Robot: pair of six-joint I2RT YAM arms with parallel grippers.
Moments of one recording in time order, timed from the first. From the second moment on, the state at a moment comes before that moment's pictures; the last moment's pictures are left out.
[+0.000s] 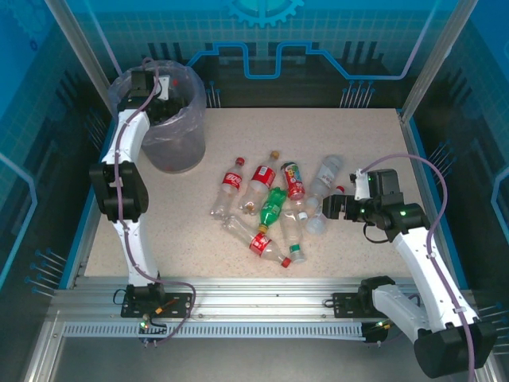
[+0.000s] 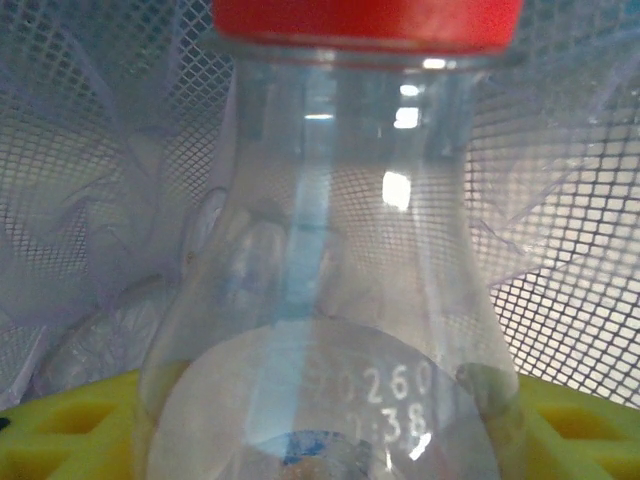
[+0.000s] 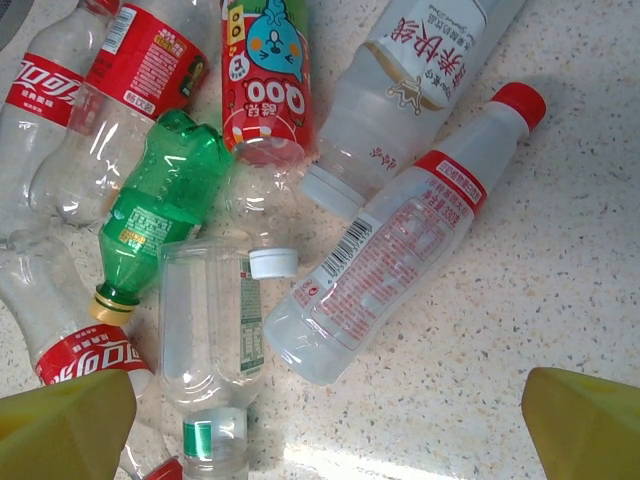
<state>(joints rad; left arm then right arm) 0.12 2.15 2.05 -0.65 0.27 -0.06 0.14 0.90 0.86 -0.89 -0.24 0.24</state>
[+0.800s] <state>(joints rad) 0.12 2.08 2.06 -0.71 0.28 -0.06 0.14 0.90 0.84 -0.87 -0.15 0.33</state>
